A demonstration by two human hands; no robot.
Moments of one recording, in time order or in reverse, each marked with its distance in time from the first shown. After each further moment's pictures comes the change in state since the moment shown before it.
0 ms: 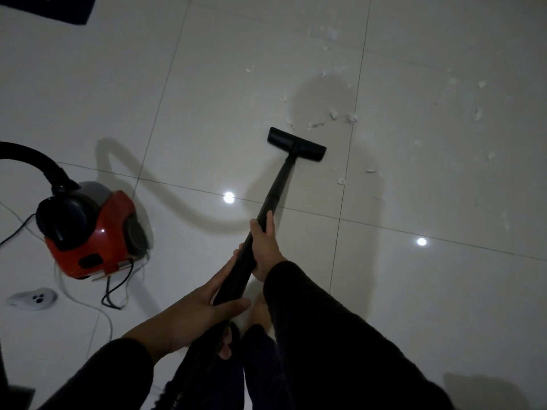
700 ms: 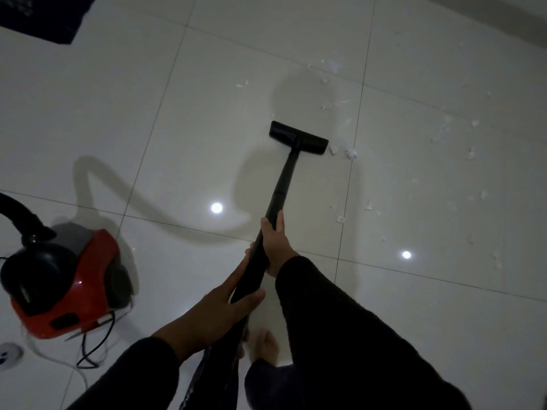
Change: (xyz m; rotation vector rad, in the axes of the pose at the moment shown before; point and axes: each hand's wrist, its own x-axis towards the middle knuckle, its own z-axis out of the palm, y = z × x) left_hand 0.090 0.085 -0.073 0.032 0.000 0.081; right_hand 0.090 -0.119 0.044 -0.108 0.086 -0.035
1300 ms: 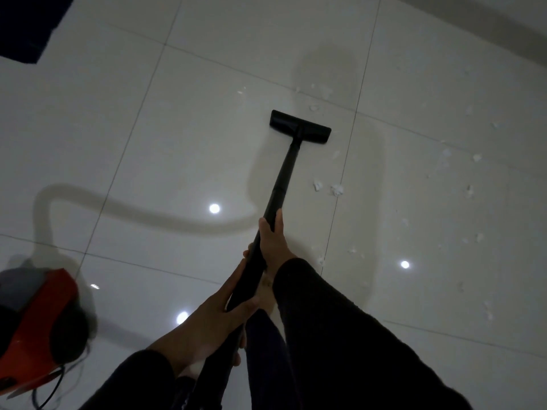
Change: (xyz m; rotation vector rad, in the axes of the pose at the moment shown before) left_hand 0.125 0.143 0.003 -0.177 0.071 -0.021; right_hand 0.100 -0.160 -0.049 -0.134 -0.025 -0.029
